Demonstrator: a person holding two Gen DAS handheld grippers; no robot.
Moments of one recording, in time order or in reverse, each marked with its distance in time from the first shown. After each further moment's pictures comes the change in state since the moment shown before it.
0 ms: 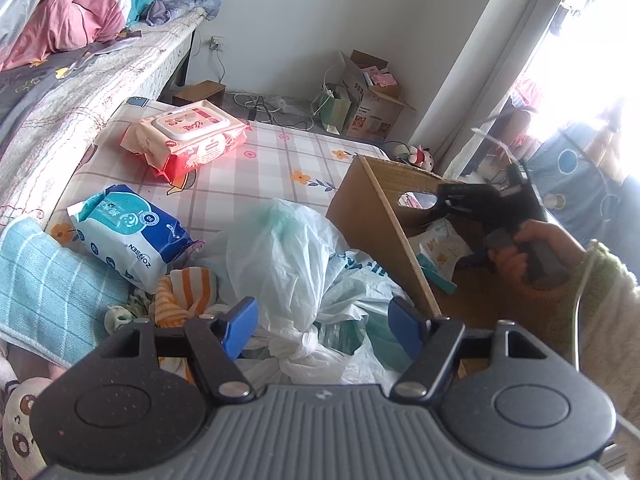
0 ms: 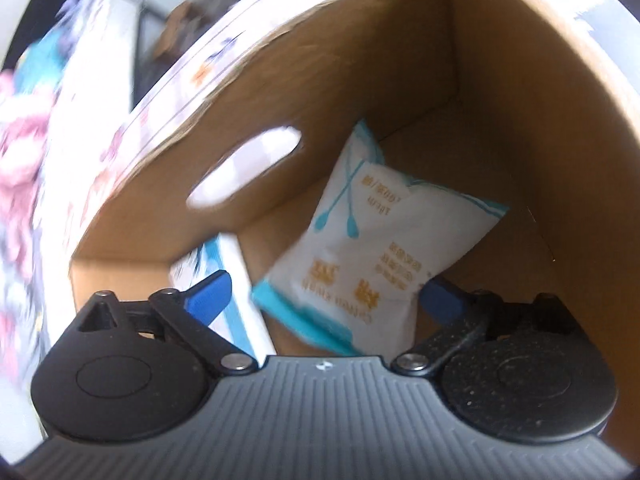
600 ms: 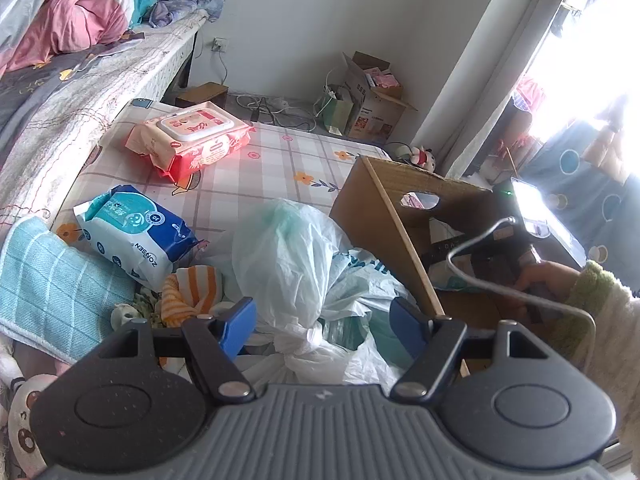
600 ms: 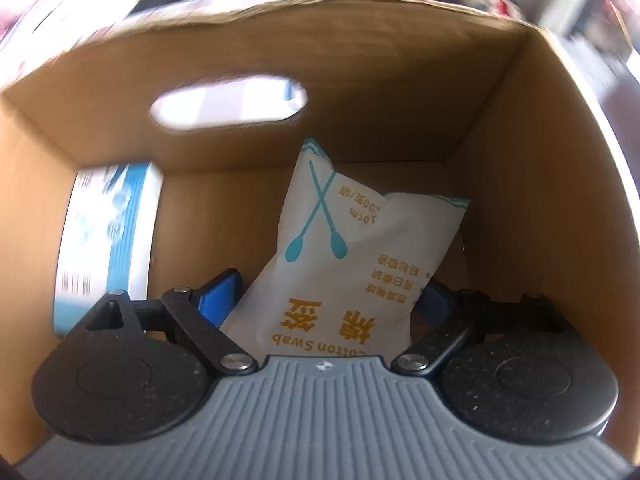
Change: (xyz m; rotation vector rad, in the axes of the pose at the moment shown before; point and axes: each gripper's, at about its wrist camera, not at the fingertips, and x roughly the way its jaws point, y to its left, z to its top) left arm -0.004 0.000 -0.002 0.004 -0.004 0.012; right arm 0.015 0.043 -0.026 -0.583 -0.110 -0.271
